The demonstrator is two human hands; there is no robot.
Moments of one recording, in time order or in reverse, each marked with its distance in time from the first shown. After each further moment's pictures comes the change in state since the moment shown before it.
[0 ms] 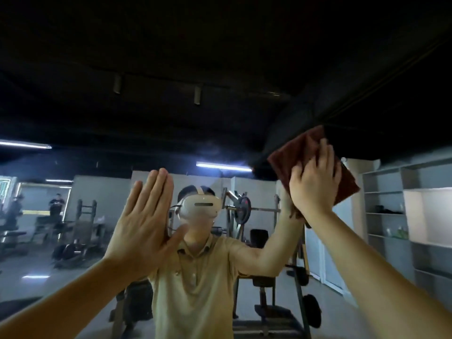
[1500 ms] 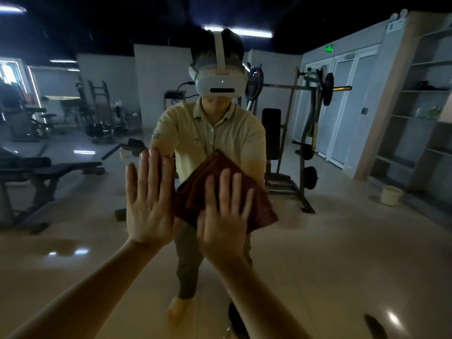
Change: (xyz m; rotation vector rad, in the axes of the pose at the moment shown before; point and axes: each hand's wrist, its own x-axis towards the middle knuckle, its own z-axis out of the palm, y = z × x) left_hand -0.234 0.172 0.069 -0.125 0.024 -0.083; right_hand -0.419 0.032 0.026 0.221 -0.255 -0.278
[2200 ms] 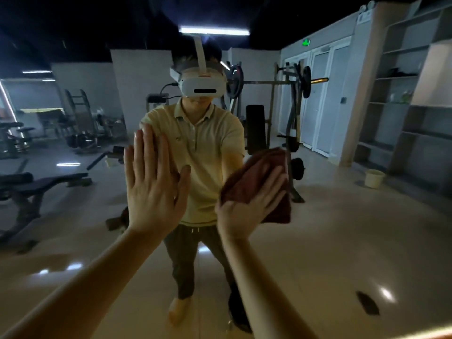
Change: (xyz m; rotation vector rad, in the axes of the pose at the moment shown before) left_hand 0.053 0.042 -0.028 -0.113 -0.115 -0.089; right_hand 0.022 0.040 -0.021 0.131 0.261 0.634
